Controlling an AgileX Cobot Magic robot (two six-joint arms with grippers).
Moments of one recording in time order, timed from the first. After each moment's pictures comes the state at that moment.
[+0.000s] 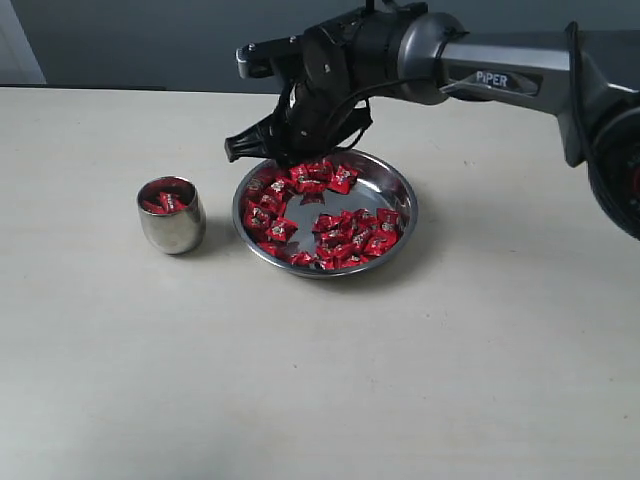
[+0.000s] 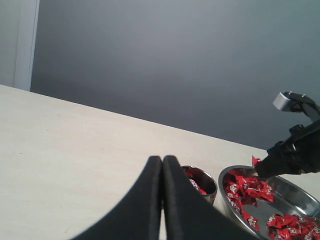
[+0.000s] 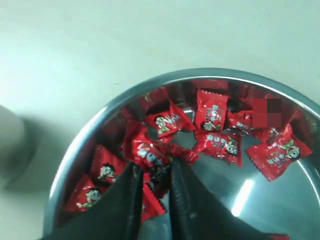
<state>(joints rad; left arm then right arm) 0.10 0.01 0.00 -0.40 0.10 0.06 0.64 2.23 -1.79 -0.02 0.67 0.17</state>
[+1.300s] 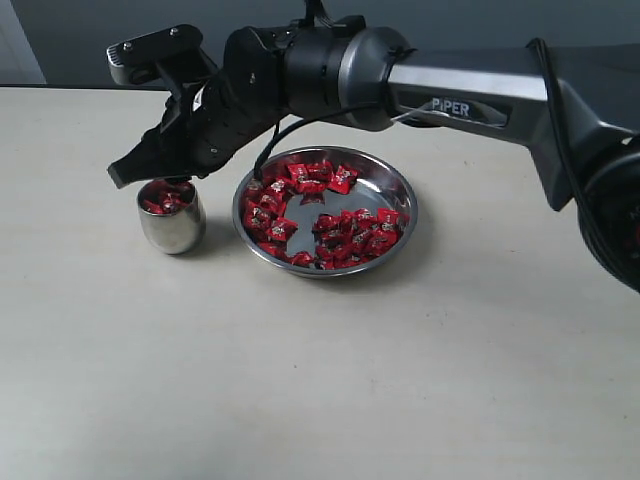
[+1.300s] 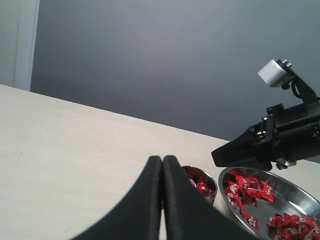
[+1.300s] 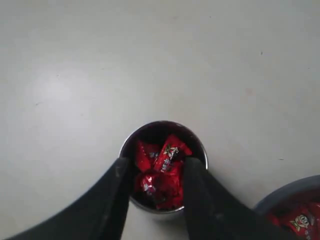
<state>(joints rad) 0.10 0.01 0.00 -0.40 0.10 0.06 0.80 2.20 -1.79 0.28 0.49 -0.21</state>
